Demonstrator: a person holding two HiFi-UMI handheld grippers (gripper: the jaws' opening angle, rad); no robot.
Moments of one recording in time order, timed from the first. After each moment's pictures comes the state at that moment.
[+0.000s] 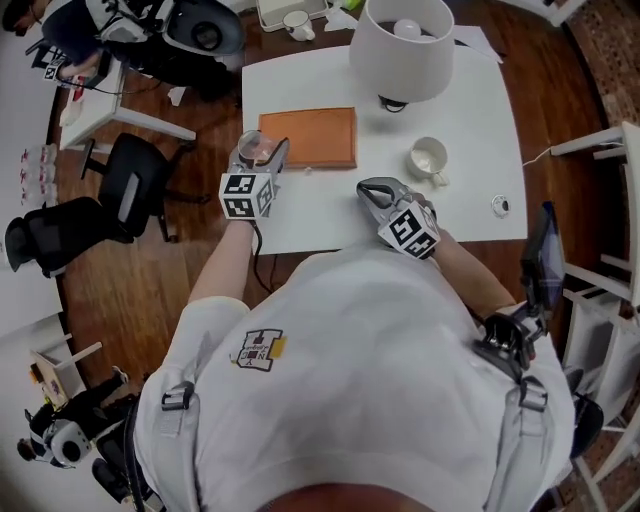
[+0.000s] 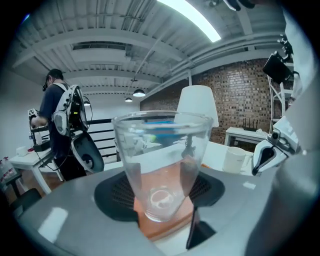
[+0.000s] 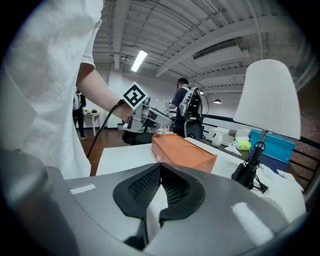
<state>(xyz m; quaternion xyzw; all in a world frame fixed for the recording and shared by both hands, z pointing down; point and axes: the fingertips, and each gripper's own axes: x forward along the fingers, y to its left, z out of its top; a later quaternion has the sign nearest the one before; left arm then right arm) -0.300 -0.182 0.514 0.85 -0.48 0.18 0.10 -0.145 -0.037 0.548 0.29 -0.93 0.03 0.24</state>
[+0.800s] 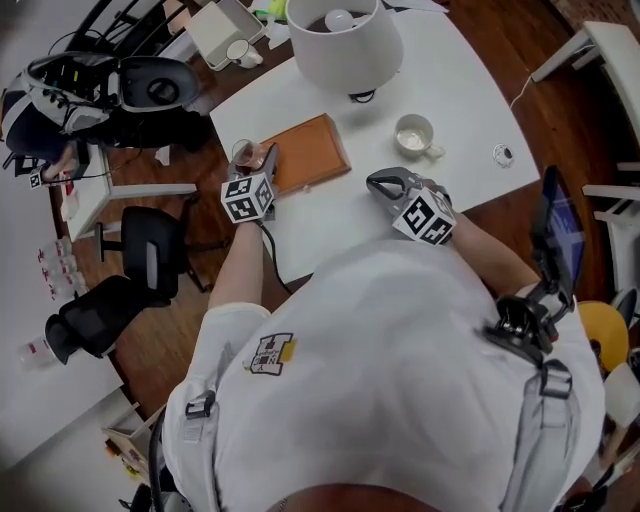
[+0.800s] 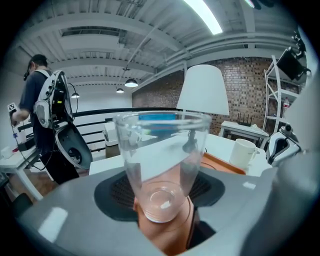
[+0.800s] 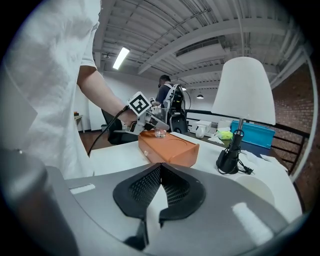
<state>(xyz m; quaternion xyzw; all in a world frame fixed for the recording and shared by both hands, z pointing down) -0.275 -0.246 0.559 0.87 -0.43 0.23 0.12 -0.111 -0.044 0.554 0.38 -0.89 0.08 0.24</state>
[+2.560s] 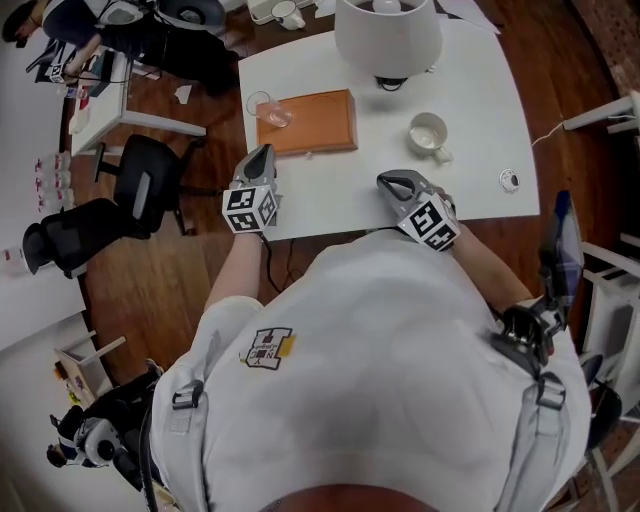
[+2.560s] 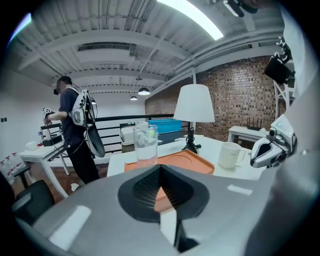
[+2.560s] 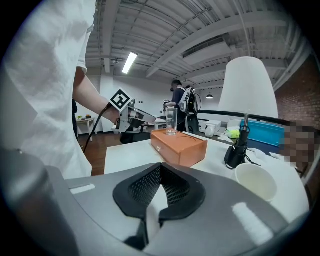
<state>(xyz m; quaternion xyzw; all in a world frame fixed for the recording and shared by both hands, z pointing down) -0.308 -0.133 0.525 0.83 -0.51 0.19 0.11 -0.098 -0.007 0.559 0.32 -0.92 0.08 0.23</state>
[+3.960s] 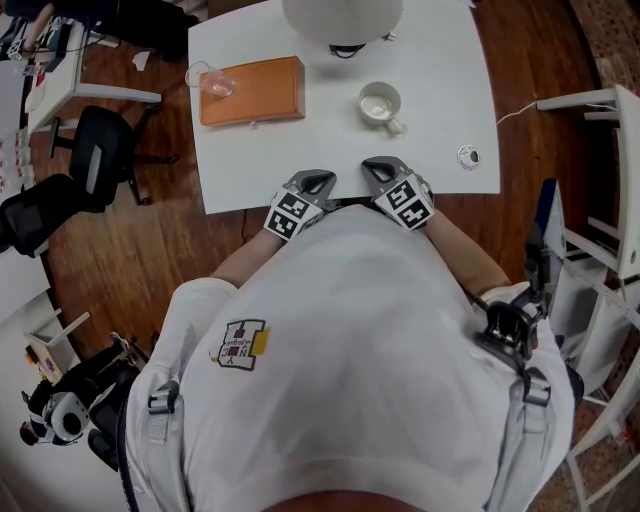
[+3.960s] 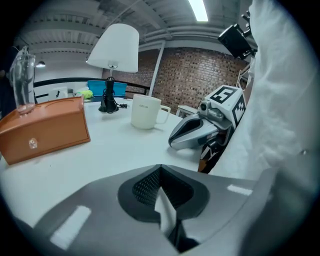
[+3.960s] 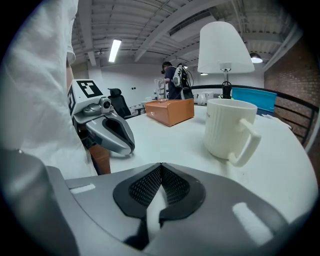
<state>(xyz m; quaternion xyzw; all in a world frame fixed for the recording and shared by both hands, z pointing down) -0.083 0.047 0.650 0.90 -0.23 0.30 0.21 -0.022 0.033 0.646 0.31 -0.88 0.19 0.30</state>
